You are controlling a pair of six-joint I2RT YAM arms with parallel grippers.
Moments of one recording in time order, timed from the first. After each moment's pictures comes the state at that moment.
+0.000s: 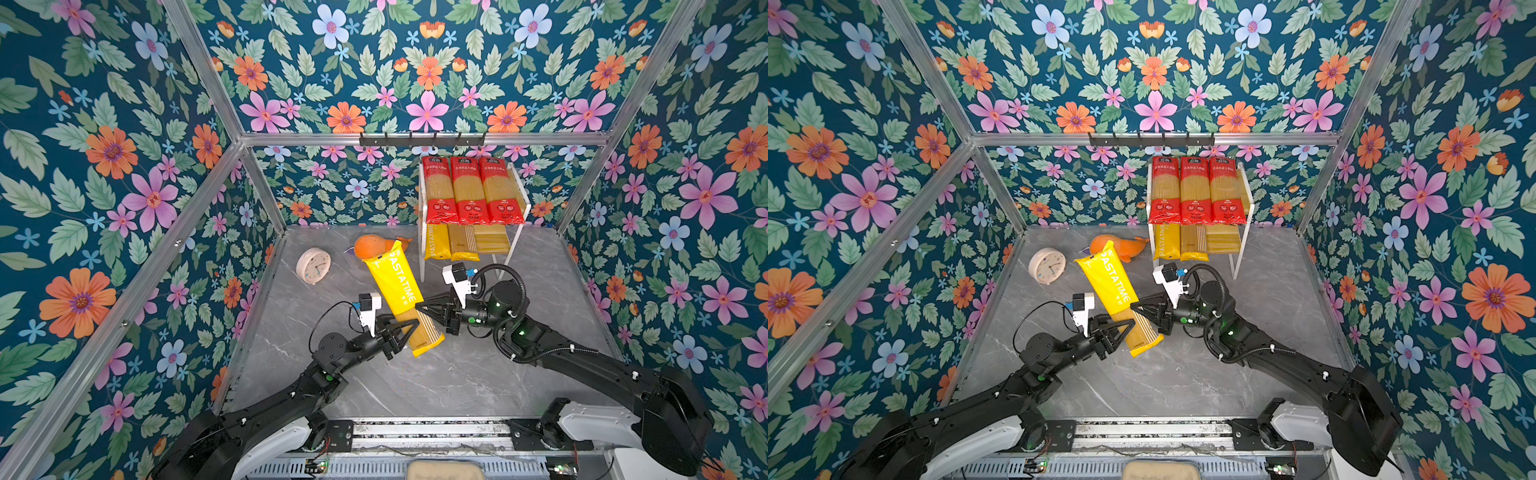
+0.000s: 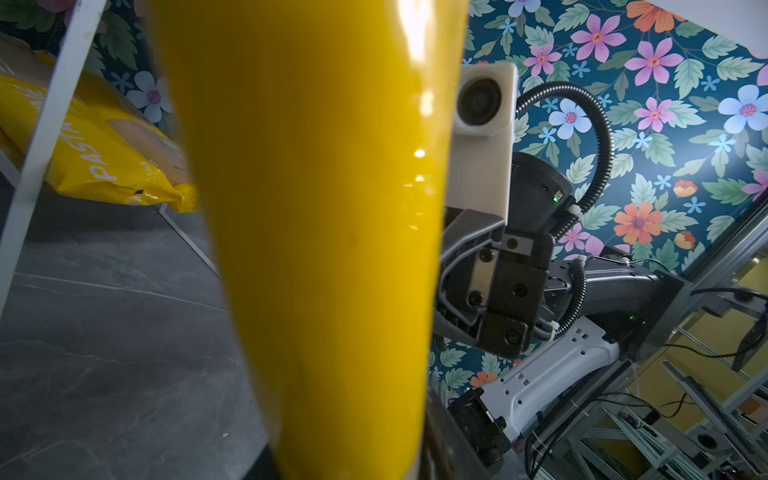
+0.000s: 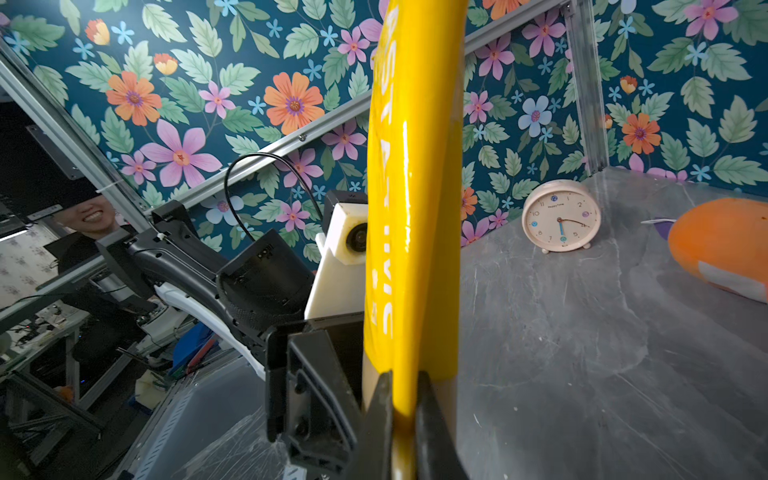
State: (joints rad) left arm -0.77 0.93 0.24 0.92 0.38 -0.70; right arm 0.74 1.21 0.74 0.52 -0.65 0.44
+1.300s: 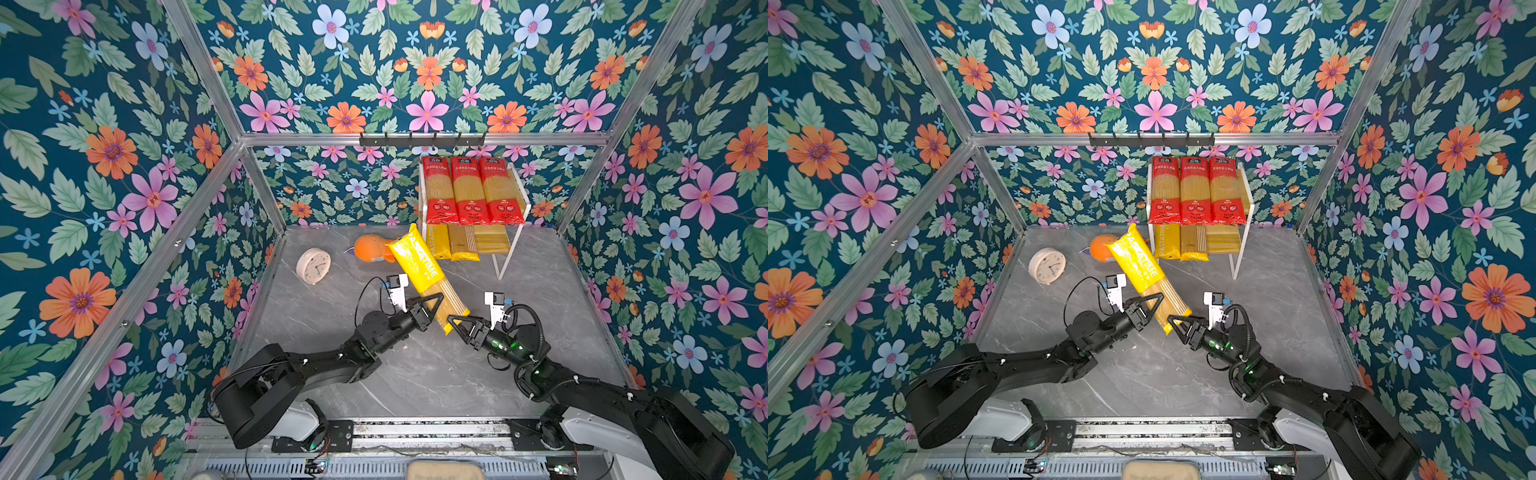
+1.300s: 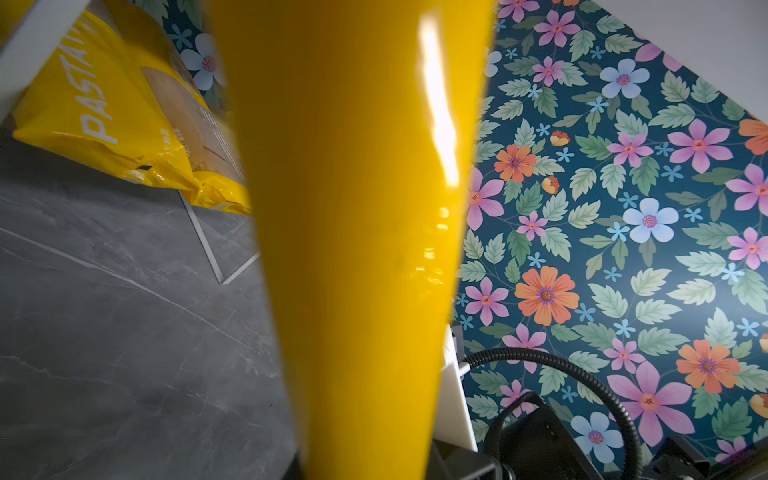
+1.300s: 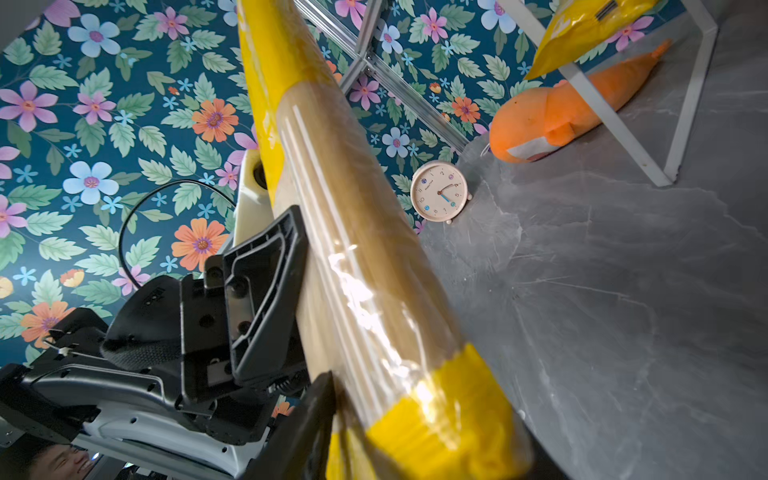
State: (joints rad) left arm -0.91 1.42 0.51 1.09 0.09 -0.93; right arm 0.66 1.07 0.20 0.92 -0.31 0.92
